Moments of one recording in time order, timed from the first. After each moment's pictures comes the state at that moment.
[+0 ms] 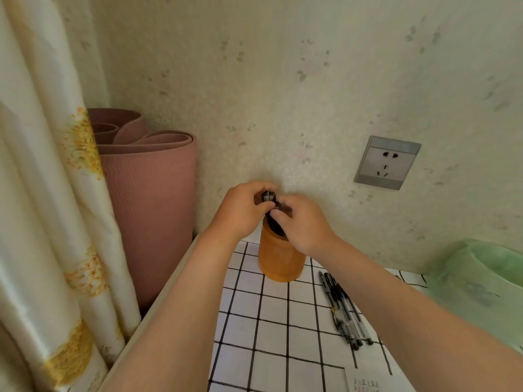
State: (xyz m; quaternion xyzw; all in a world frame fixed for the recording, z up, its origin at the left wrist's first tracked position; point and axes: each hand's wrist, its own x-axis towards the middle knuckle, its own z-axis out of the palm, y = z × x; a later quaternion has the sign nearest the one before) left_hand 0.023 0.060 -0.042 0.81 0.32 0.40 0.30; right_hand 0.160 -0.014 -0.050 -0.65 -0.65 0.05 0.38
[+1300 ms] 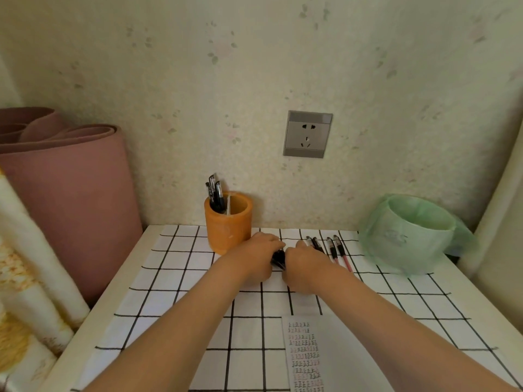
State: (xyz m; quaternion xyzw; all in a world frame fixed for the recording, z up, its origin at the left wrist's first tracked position) left_hand 0.111 -0.040 -0.120 0.97 0.21 0.01 0.14; right_hand 0.210 -0.146 -0.105 -0.83 -0.55 0.10 -0.06
